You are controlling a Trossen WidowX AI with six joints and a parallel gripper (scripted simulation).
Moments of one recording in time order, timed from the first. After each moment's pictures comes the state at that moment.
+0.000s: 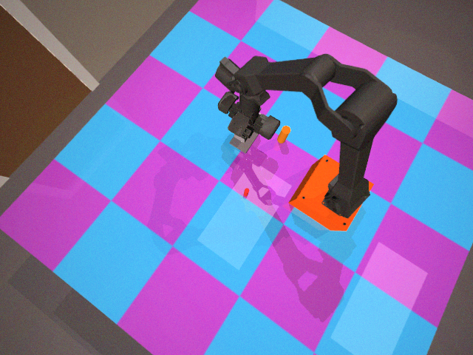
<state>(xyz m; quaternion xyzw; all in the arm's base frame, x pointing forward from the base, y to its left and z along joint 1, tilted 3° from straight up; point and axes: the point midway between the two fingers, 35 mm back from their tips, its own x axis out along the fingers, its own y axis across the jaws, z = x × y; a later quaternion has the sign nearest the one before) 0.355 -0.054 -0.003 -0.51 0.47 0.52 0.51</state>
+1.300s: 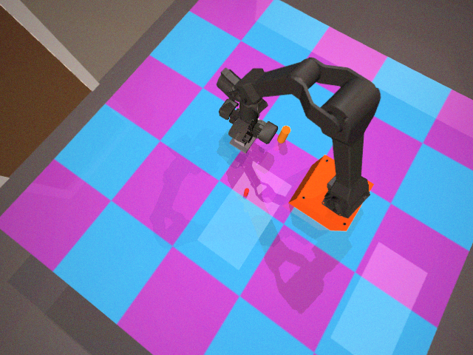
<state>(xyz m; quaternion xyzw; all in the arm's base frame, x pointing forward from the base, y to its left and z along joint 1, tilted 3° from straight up) 0.357 -0.053 -0.040 -0.51 0.46 0.52 0.51</state>
